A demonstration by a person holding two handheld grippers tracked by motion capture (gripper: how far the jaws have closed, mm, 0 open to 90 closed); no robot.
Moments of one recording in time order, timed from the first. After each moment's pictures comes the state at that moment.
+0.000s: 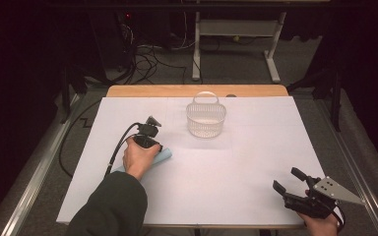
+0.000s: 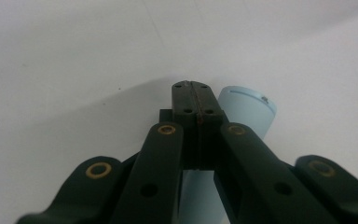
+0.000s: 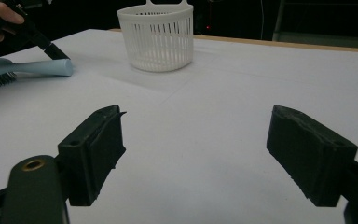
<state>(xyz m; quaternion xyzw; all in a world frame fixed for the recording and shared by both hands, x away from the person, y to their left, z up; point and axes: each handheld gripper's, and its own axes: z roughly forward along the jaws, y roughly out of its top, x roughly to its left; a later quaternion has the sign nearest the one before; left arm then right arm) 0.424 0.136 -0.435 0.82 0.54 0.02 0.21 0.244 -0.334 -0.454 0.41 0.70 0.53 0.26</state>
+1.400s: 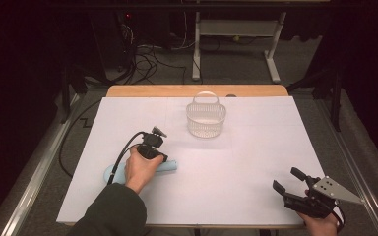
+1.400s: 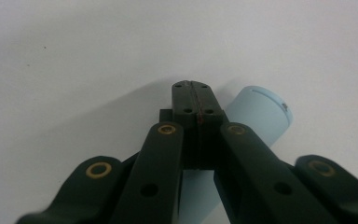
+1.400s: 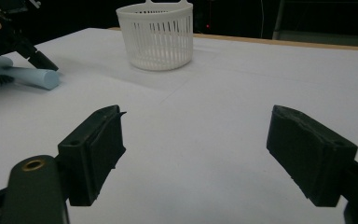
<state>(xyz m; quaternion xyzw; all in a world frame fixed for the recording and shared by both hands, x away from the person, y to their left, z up) 0.393 0.123 -0.440 0.84 0.50 0.00 0.21 0.245 -0.334 -0.454 0.41 0.70 0.53 0.26</state>
